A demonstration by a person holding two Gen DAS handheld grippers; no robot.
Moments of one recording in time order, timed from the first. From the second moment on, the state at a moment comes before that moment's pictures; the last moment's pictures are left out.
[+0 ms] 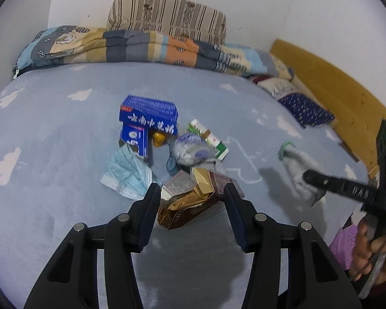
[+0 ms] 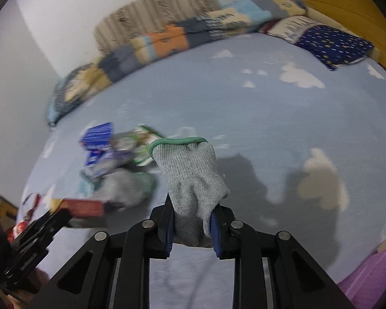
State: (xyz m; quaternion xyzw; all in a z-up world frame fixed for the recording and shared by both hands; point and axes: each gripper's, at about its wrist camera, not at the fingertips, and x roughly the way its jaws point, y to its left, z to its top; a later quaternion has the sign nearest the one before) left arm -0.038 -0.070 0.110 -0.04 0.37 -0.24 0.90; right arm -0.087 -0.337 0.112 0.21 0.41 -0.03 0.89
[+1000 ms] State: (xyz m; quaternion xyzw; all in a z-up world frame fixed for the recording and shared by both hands) left arm -0.119 -0.160 0.159 -0.01 0.30 -0.41 0.86; right arm -0.197 -0.371 0.153 0.29 0.31 -0.01 0.91
